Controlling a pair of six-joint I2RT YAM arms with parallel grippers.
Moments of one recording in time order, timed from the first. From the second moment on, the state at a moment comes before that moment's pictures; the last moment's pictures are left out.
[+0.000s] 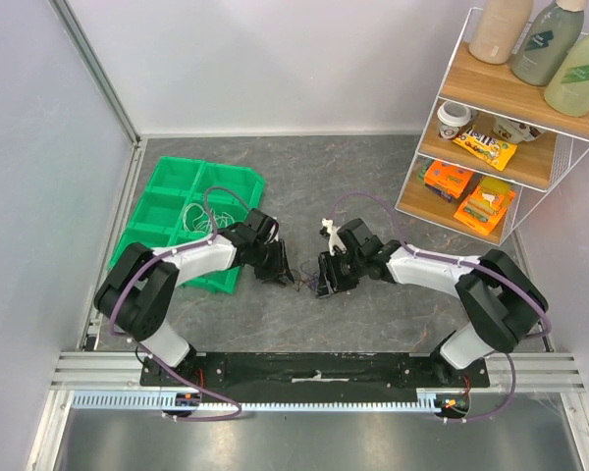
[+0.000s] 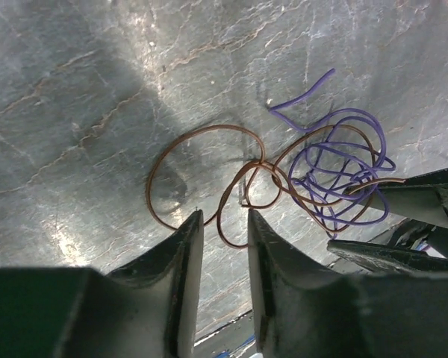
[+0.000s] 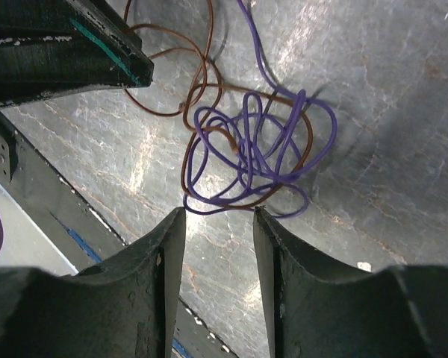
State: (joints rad) left arm -0.59 1.60 0.84 -0.33 0.32 -0.70; right arm 0.70 1.54 0.77 -0.20 -0.42 0.43
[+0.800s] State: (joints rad) left arm -0.60 1.11 1.34 -0.48 0.14 -0.38; right arm 0.55 1.23 0.63 -0.33 -0.09 0.44
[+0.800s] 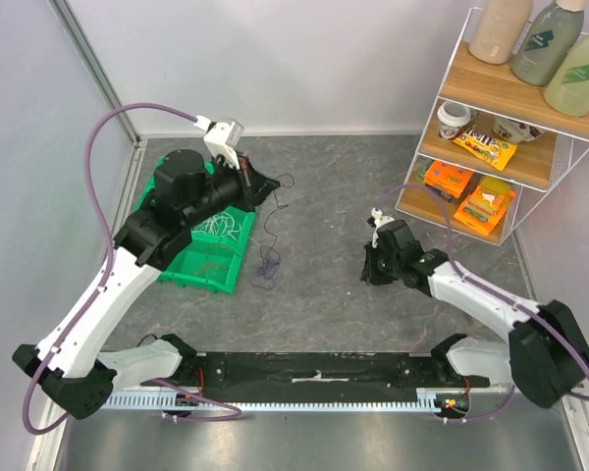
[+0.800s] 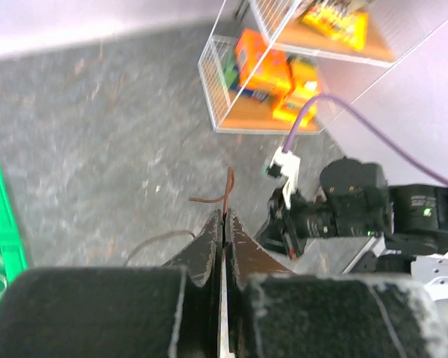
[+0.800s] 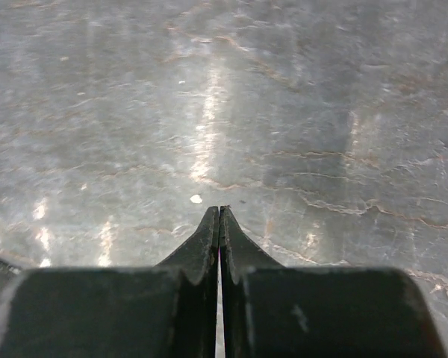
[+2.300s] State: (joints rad) left arm -0.61 1.49 1.98 -0.08 0.70 -0.81; right arm 0.56 1.09 1.25 0.12 -0.66 0.50
